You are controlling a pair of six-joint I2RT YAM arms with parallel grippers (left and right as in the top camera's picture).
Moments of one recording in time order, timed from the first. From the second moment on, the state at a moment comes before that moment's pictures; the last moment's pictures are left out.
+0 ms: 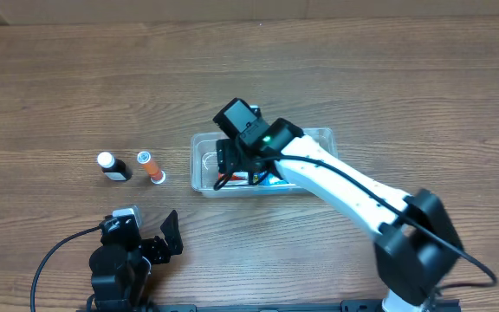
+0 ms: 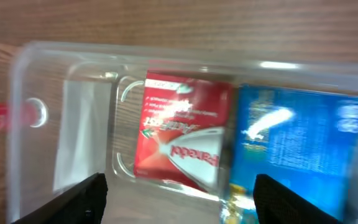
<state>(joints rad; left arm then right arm) 0.05 0.02 0.17 -0.68 0.13 -0.26 0.76 1.85 1.49 -0.81 0.03 0.64</state>
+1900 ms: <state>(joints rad) 0.31 1.70 1.53 -1.29 0.02 -0.18 0.01 1.21 1.51 -1.13 0.05 0.60</state>
